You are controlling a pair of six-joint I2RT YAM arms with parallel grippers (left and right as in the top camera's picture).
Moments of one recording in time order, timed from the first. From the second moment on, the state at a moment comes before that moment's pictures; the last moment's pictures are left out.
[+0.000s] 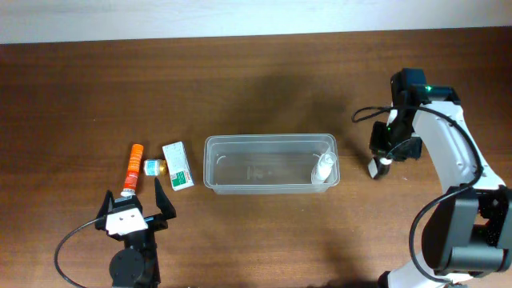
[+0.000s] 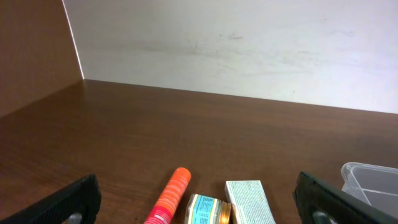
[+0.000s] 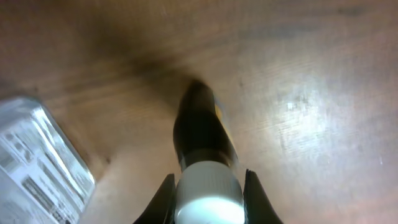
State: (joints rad) left arm -0.11 0.01 0.02 -0.06 -0.34 -0.06; right arm -0.09 1.77 1.40 -1.21 0.03 0.24
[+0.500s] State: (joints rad) left arm -0.11 0.01 0.02 -0.06 -0.34 -0.06; right arm 0.18 1.30 1.67 -1.41 0.03 0.42
